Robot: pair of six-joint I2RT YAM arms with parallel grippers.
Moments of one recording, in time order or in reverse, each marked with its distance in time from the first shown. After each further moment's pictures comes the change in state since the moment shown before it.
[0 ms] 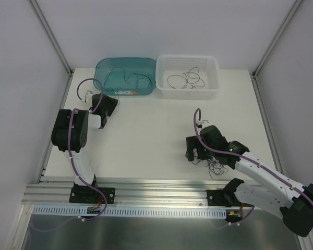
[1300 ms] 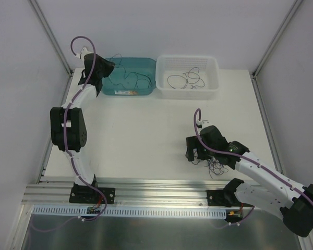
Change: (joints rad) left arm 0.006 -0.030 0.616 -0.399 0.092 0.151; right arm 0.001 -0.003 0.000 0.000 0.000 0.000
